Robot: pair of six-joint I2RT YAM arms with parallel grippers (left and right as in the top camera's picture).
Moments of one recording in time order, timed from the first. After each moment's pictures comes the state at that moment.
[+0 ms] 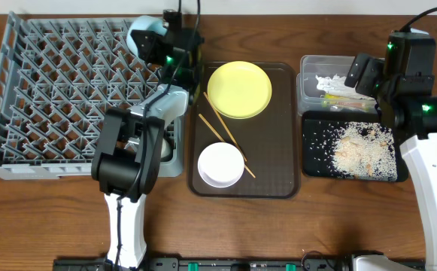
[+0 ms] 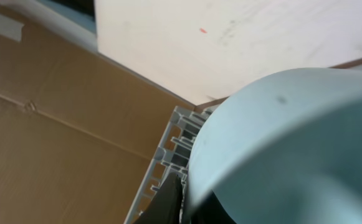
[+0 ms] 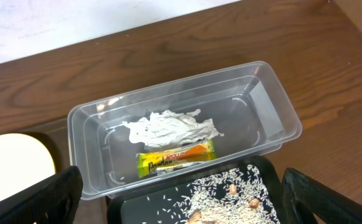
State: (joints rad) left arm -0.30 2.19 1.43 0.58 -1.19 0.80; right arm 0.06 1.40 1.40 -0.77 0.29 0.31
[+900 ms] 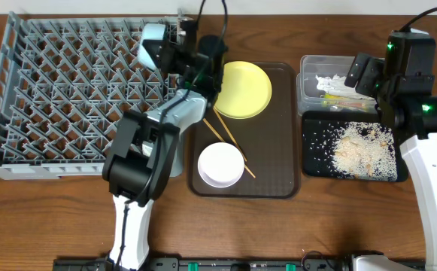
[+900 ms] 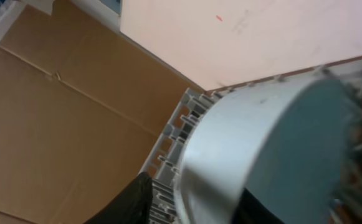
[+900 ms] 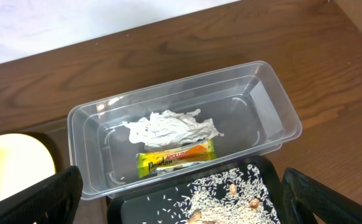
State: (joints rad) left arm -0.41 2.19 1.43 0.54 -1.40 0.68; right arm 0.06 1.40 1.40 -0.77 0.29 0.31
